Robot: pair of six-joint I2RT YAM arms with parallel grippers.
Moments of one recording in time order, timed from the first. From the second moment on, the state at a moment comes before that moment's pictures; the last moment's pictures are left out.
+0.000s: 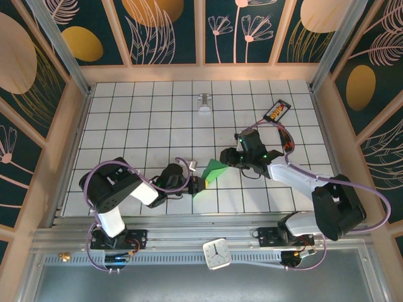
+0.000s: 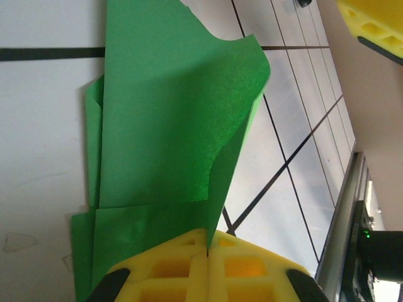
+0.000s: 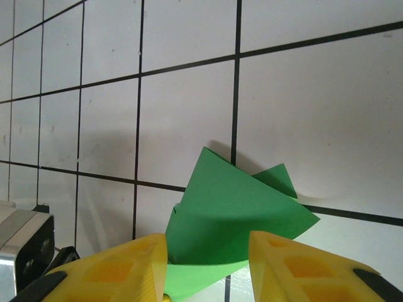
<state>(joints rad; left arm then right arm) -0.83 1.78 0.39 0.88 0.38 -0.87 0.57 1.36 0.72 -0.21 -0.23 0.68</state>
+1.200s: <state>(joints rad) -0.73 1.92 0.24 1.34 0.43 -1.32 0.64 1.42 0.72 -0.14 -0.26 0.72</state>
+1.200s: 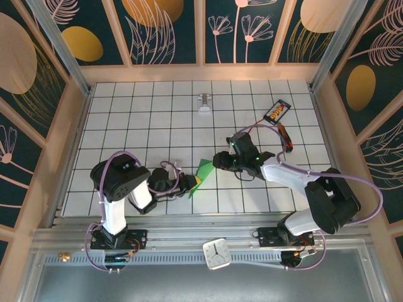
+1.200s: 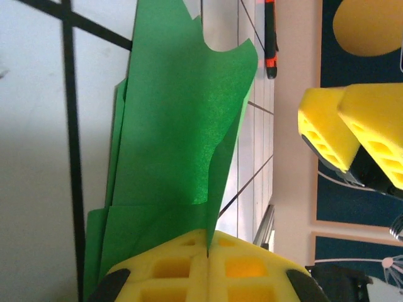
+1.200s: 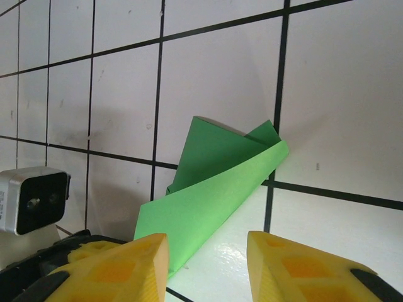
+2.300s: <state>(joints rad) -0.73 1.86 0.38 1.13 0.51 -1.22 0.55 1.33 0.75 -0.16 -0.21 0.63</state>
